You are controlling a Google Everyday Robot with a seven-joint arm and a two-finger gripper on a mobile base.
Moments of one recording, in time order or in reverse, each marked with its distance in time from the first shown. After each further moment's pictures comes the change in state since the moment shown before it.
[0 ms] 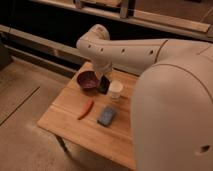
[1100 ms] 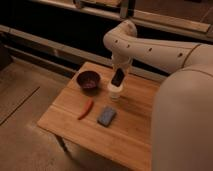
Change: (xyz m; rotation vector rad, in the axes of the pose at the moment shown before) arm -0.063 -0.058 0.013 -0.166 -0.025 0.200
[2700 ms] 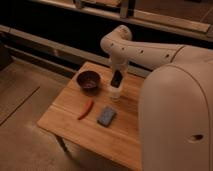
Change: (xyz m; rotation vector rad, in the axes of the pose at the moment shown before) arm 0.001 0.015 0.033 0.074 -0.006 -0.113
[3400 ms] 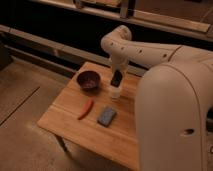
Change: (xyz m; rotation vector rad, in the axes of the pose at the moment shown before) arm -0.005 0.004 0.012 0.002 0.018 0.008
